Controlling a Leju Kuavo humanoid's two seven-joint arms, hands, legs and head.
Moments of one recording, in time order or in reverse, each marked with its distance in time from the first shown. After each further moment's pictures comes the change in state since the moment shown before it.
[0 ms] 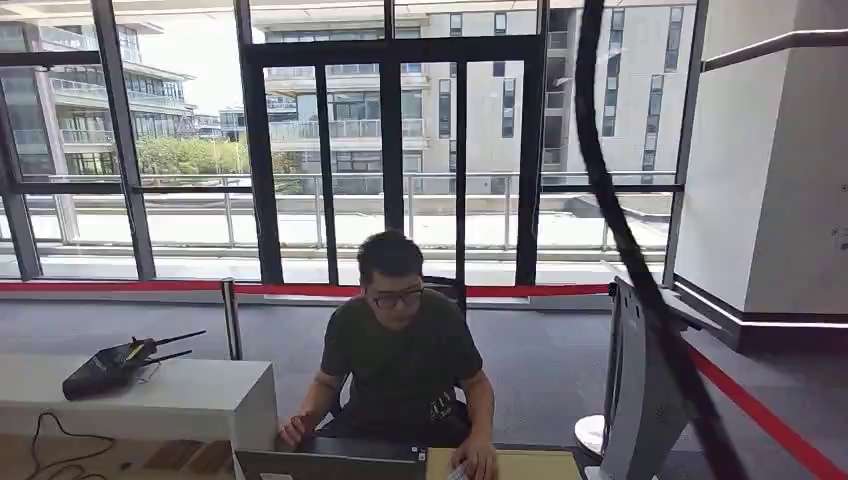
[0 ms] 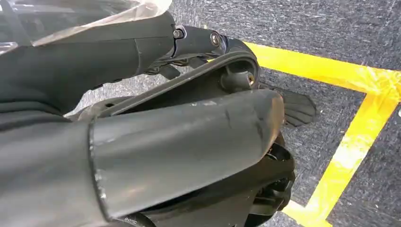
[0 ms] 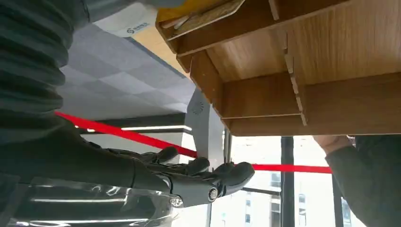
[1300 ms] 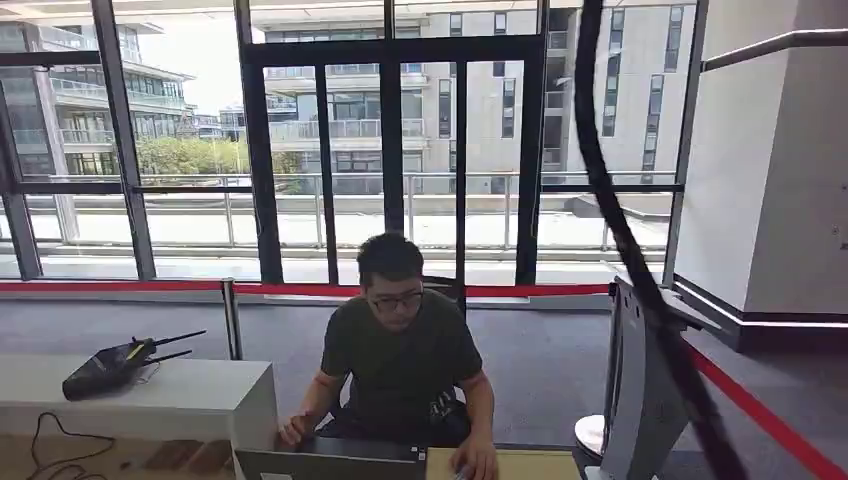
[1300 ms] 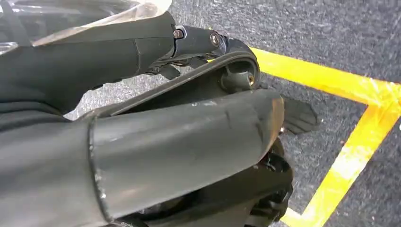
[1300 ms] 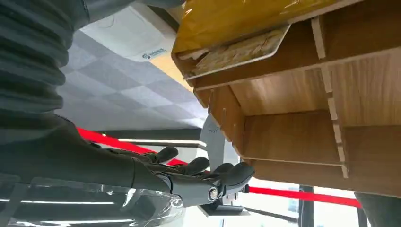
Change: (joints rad) left arm 0.000 0.004 0.001 0.001 0.037 0.036 -0.002; right arm -0.044 0.034 -0.005 0.196 -0.028 -0.027 -0.012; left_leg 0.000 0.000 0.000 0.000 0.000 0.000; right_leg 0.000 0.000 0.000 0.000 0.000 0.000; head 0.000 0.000
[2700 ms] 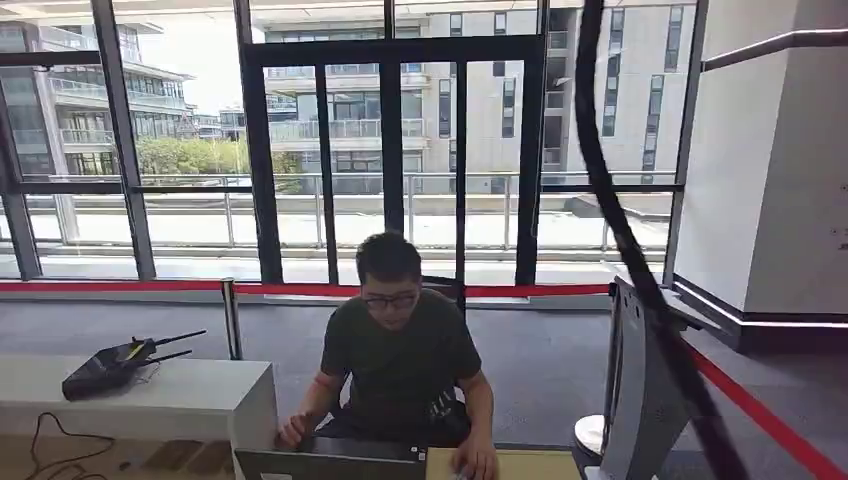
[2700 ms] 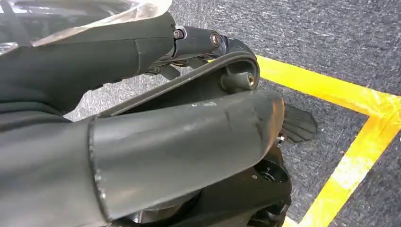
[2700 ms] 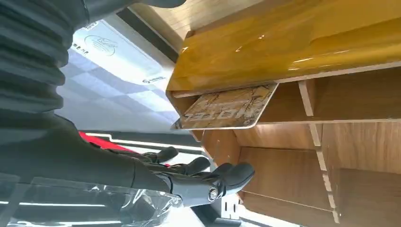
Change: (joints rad) left arm 0.000 0.001 0.003 0.000 0.013 0.030 0.000; right arm -0.012 0.061 0.000 0.120 0.038 -0.014 0.011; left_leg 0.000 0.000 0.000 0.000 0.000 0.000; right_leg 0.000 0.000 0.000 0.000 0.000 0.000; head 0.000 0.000
